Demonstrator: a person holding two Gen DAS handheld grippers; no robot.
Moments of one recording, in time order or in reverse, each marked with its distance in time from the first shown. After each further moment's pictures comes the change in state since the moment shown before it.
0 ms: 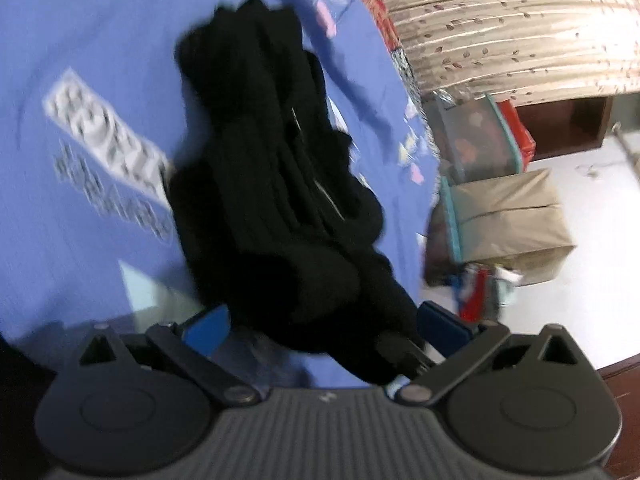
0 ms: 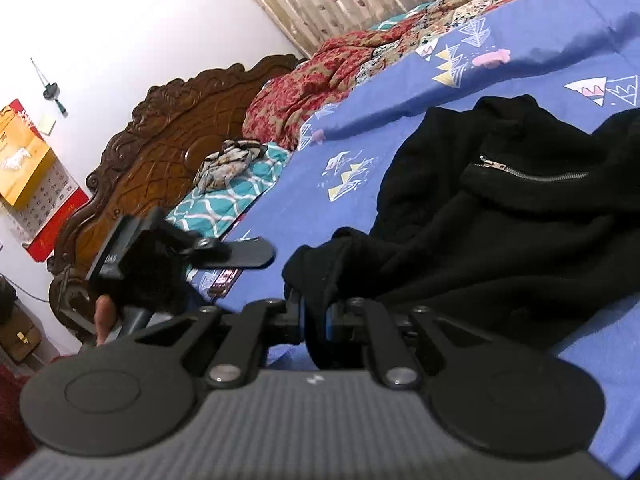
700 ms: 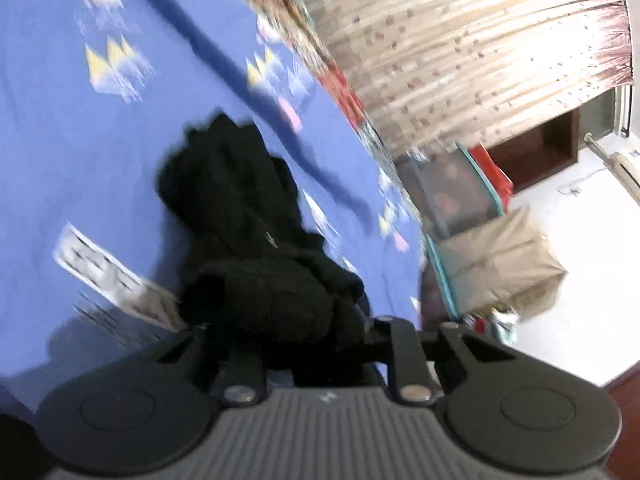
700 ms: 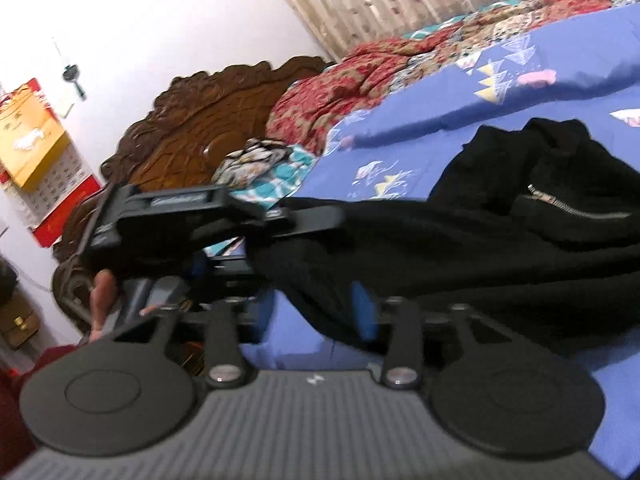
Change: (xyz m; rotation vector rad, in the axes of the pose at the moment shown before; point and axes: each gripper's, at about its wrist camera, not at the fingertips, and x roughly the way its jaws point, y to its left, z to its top) left arm -0.054 -0.034 0.035 0.161 -0.265 0.041; right arm 0.056 0.021 0.006 -0.073 -0.022 0.038
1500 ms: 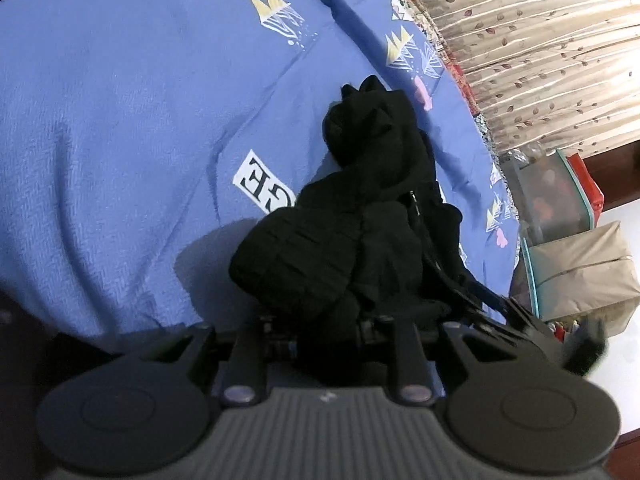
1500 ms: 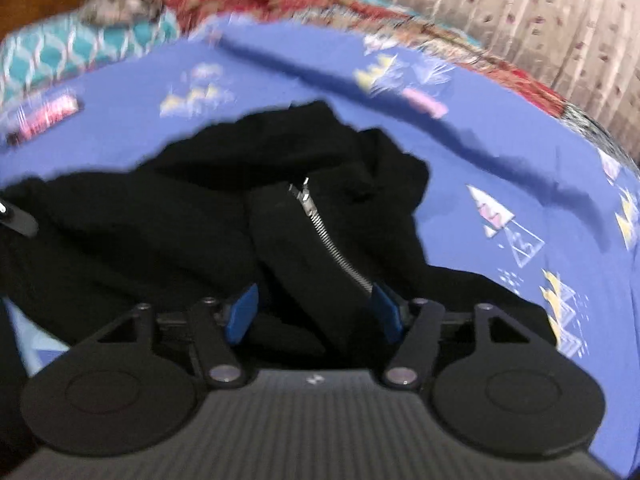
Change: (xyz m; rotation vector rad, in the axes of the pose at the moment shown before) left arm 0.010 0.096 -0.035 -0.144 0.072 0.222; right arm 0.033 -0.098 0.028 -0.534 0.283 -0.564
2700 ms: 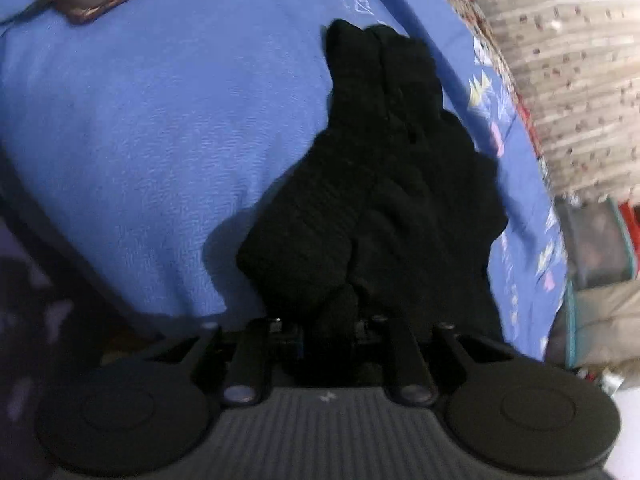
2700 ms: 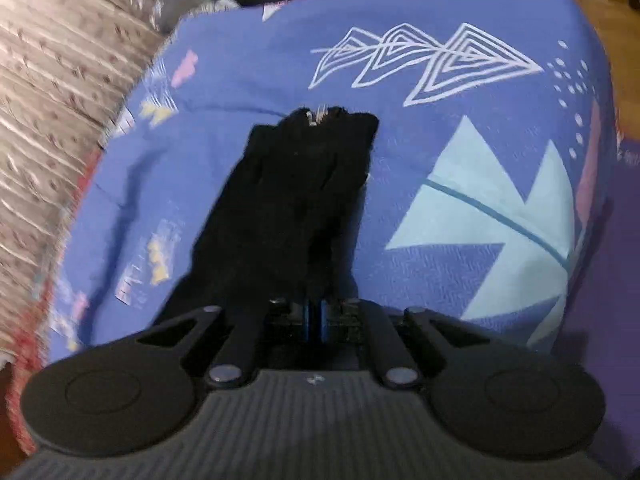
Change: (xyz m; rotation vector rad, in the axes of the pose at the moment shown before) left arm -0.036 0.059 0.011 -0.141 -0.061 0.134; right arm -0.152 -0.191 -0.260 1.595 -0.211 -0.358
